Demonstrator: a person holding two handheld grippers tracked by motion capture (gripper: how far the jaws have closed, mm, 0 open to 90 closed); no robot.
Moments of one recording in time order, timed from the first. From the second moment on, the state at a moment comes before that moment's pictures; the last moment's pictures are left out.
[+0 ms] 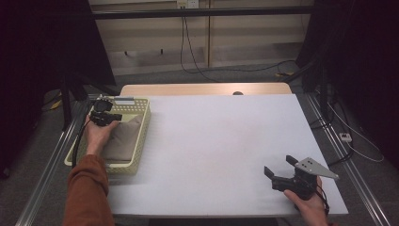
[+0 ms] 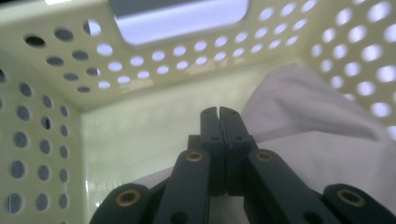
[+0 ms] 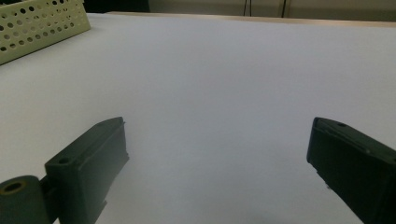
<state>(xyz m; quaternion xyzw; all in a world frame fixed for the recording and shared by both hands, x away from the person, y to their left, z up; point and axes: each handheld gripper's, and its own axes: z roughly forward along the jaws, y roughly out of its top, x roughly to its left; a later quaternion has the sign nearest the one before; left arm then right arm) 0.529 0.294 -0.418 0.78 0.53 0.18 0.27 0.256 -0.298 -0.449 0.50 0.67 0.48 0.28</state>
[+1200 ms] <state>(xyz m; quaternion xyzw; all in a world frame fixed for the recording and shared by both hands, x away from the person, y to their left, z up) 0.533 0.275 -0.428 0.82 0.51 0.16 0.20 0.257 -0.298 -0.449 0.50 0.67 0.48 0.28</state>
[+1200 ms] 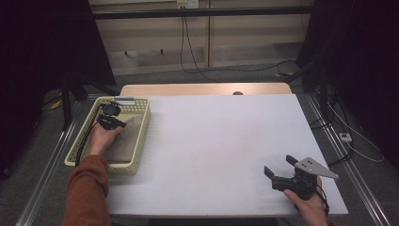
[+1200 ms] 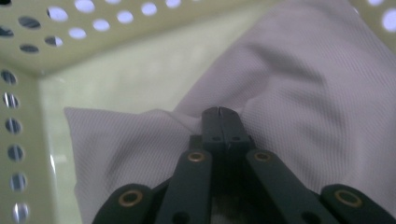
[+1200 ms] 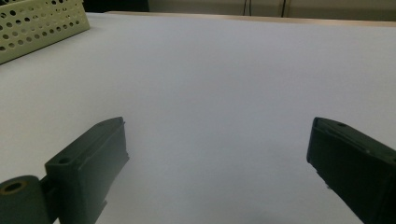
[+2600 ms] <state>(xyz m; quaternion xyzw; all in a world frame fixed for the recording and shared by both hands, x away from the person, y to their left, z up) 0.515 0.321 -0.421 0.76 0.55 0.20 0.28 0.257 -0.298 -0.449 0.50 0.67 0.48 0.28</state>
